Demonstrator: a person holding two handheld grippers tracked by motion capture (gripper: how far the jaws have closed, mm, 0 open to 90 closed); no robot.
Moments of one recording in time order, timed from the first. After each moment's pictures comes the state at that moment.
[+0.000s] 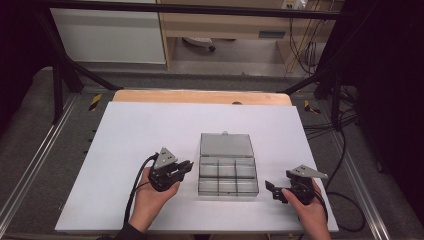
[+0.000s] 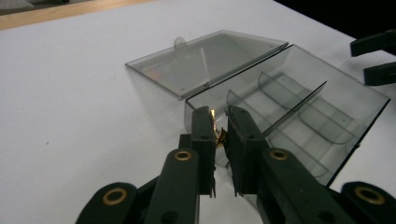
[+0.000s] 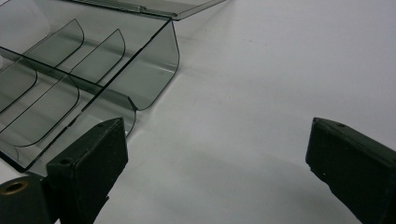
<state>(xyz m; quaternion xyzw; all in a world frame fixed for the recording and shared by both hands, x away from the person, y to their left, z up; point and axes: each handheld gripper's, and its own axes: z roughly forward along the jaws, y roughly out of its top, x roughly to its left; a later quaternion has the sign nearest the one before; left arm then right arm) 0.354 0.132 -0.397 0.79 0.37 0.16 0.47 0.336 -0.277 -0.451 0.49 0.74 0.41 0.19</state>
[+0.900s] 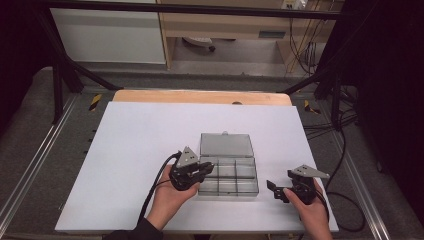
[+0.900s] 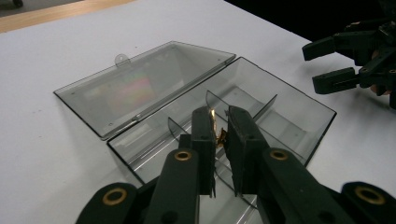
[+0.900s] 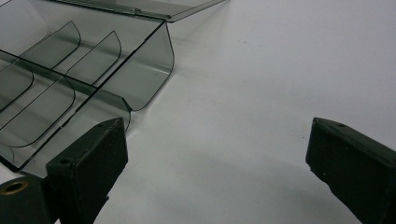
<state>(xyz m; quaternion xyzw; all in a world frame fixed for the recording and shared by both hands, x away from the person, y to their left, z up) 0.355 0.080 -0.390 0.81 0.32 0.12 0.48 0.337 -0.281 -0.450 0.49 0.74 0.41 0.19</state>
